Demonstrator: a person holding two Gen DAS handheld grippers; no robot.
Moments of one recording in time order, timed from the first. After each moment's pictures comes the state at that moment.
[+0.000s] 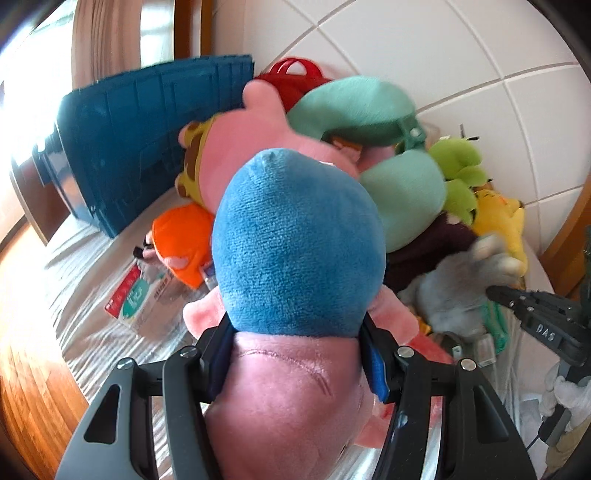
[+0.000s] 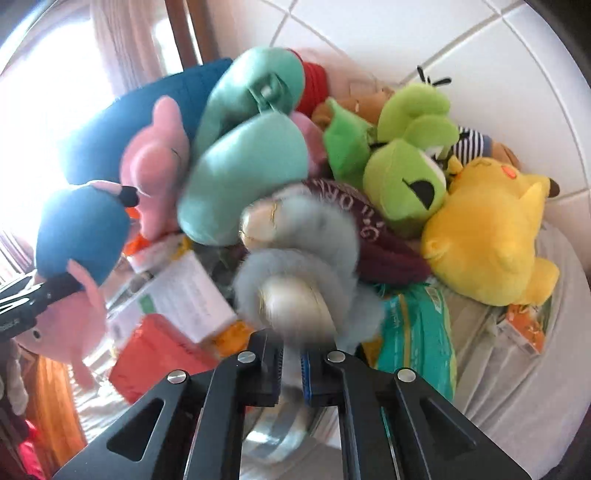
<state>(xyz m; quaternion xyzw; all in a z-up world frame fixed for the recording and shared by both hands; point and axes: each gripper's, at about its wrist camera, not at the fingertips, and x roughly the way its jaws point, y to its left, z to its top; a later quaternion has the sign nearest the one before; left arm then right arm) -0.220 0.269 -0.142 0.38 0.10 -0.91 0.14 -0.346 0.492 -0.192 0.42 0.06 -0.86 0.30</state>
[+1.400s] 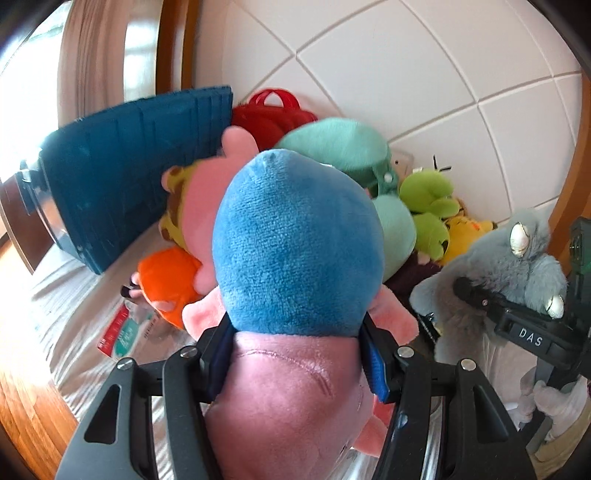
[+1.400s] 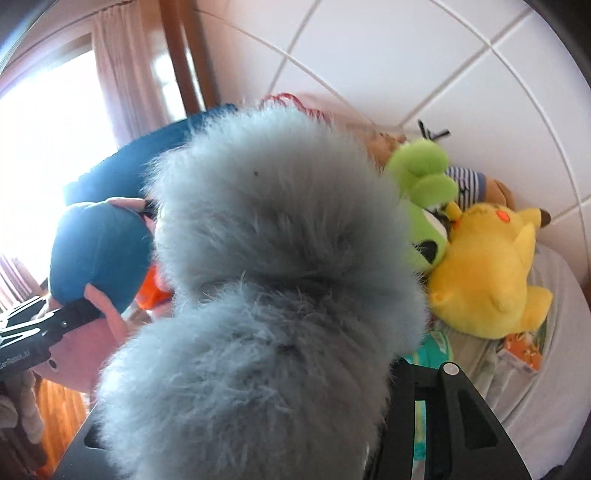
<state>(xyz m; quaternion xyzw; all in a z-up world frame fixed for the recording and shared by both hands) -0.225 0.260 -0.104 0.34 0.10 -0.93 0.10 -0.326 0.457 -0.138 0.34 0.02 -0.89 0.31</state>
